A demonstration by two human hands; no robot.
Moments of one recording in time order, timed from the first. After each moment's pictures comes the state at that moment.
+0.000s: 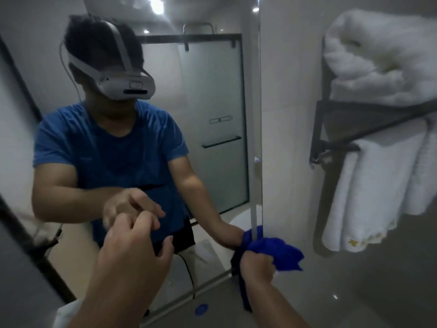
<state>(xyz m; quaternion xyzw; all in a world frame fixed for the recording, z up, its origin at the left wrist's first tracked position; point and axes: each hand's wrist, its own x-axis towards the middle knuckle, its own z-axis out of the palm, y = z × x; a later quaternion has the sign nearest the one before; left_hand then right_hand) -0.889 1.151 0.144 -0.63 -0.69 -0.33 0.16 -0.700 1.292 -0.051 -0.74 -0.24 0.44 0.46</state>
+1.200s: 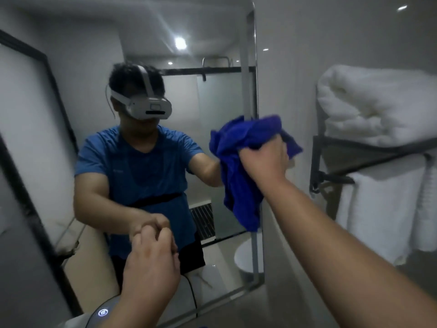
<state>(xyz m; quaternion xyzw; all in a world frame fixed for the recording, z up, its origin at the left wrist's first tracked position) -0.859 1.157 0.141 -0.59 -0.76 -0.21 0.17 -0.642 1.311 0.272 -0.56 -0.58 0.13 0.58</state>
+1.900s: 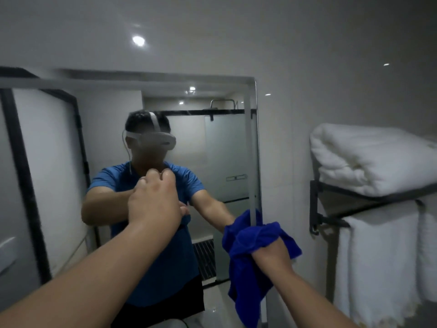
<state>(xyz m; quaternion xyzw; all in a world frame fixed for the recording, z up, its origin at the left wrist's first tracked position) -0.837 1.164 0.331 -0.54 -0.75 -0.26 0.28 -0.629 1.311 0.148 -0.61 -0.61 0.26 0.43</state>
